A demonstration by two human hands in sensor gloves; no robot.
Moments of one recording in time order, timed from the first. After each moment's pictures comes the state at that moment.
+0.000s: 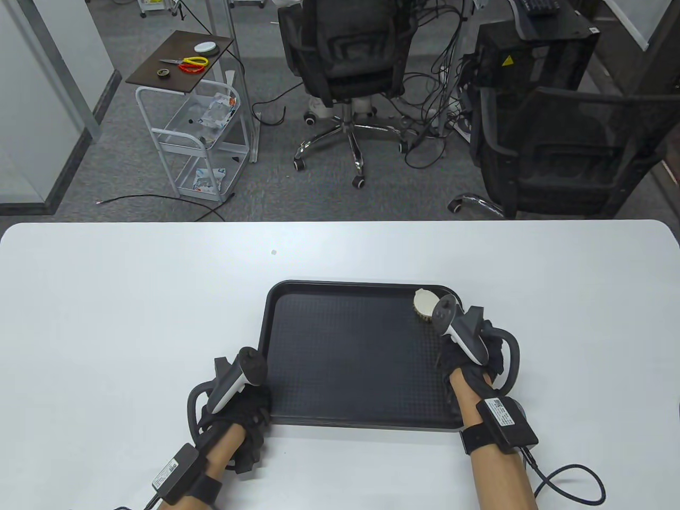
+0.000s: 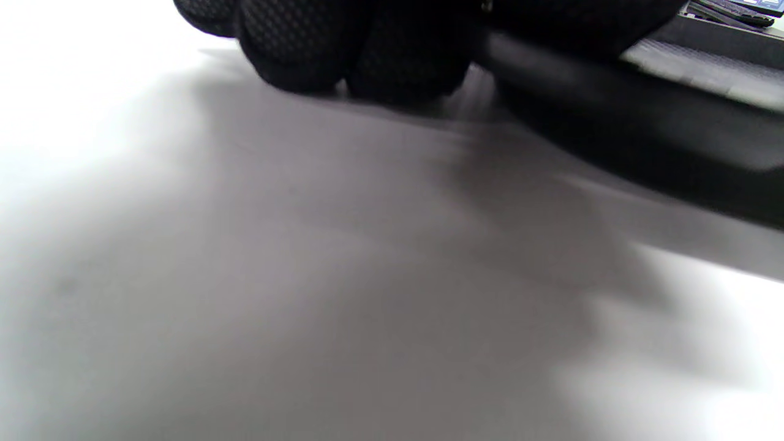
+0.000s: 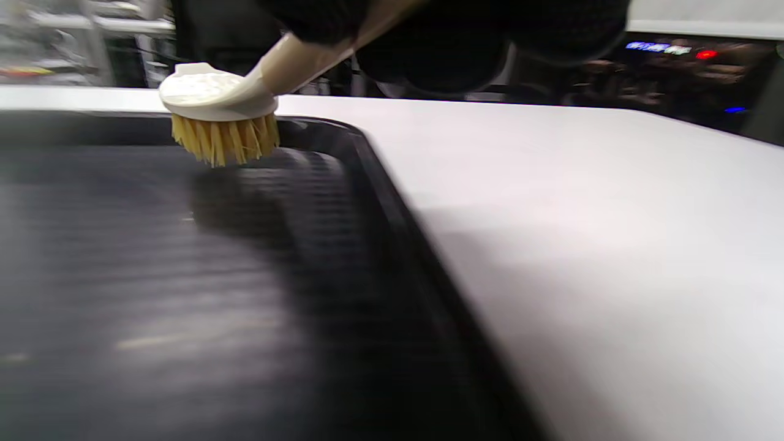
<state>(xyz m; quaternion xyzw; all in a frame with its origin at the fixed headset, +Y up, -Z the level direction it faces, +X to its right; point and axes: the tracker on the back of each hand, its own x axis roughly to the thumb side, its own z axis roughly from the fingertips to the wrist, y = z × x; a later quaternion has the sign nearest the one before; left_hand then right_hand) -0.224 -0.800 -0.330 -0.23 0.08 0.06 0.97 0.164 -0.730 -0.380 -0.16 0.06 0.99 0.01</state>
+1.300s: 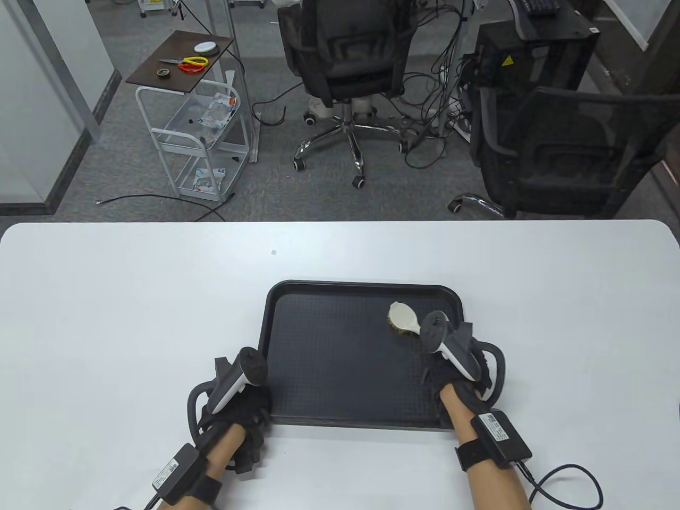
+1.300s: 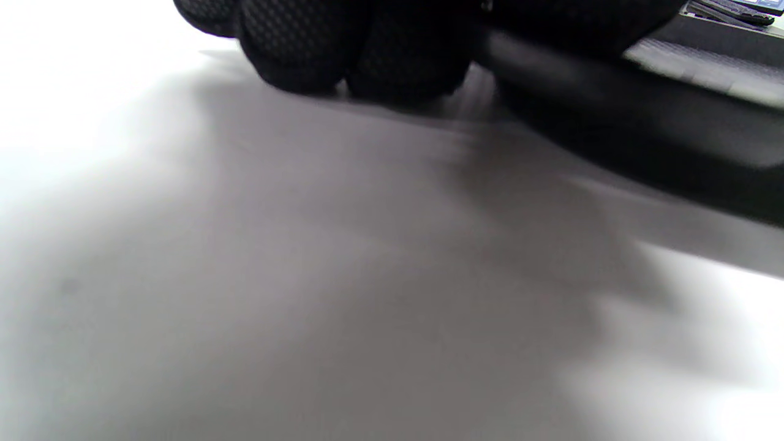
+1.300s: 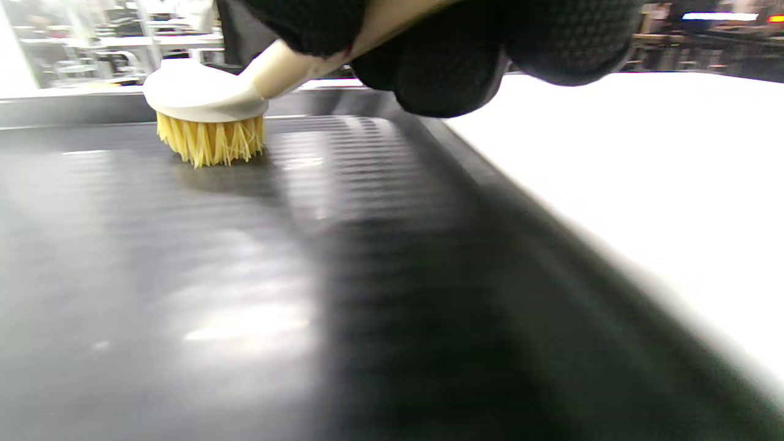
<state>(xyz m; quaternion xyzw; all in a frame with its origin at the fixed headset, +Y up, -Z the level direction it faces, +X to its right) -0.223 -0.800 -0.330 -0.23 0.08 0.06 0.97 0.185 -0.750 -0.361 -0.15 0.07 0.99 0.04</state>
